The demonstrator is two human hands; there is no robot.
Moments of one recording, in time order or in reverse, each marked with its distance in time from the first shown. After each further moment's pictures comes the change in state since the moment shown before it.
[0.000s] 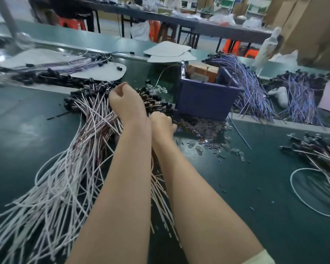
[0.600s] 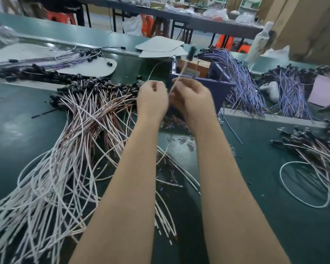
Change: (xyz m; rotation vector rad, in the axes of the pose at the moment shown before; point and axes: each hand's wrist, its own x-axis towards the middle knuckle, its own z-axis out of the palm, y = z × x) left_hand -0.020 -0.024 0.027 0.490 -0.489 0.175; right_hand -0.013 0.045 -0.082 1.252 0.146 -0.150
